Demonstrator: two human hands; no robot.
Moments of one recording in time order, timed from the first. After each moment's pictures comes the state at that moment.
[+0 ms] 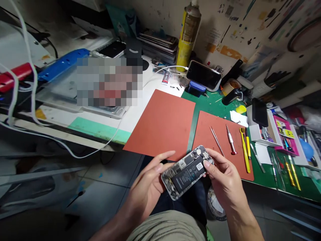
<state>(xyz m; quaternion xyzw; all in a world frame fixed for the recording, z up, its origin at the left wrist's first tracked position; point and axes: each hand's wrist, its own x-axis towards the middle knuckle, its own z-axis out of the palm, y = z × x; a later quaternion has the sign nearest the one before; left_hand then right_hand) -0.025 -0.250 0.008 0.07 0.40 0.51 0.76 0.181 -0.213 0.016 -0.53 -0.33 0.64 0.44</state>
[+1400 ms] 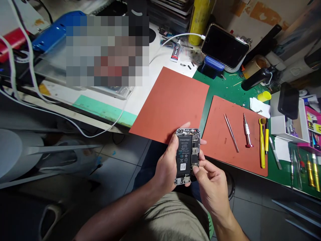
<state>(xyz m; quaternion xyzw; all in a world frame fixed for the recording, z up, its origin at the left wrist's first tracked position) 0.010 -0.224 -0.002 0.07 0.36 0.52 0.77 0.151 -0.259 -0.018 -0.54 -0.34 0.69 0.35</state>
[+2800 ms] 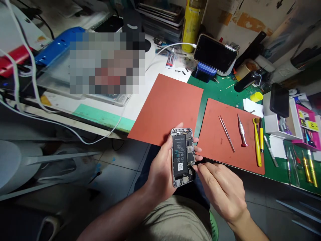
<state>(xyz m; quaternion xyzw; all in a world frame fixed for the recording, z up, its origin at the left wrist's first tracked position) 0.008 -0.218 0.020 0.00 0.36 0.54 0.76 0.188 -0.241 0.003 -0.34 -0.88 0.03 0.33</state>
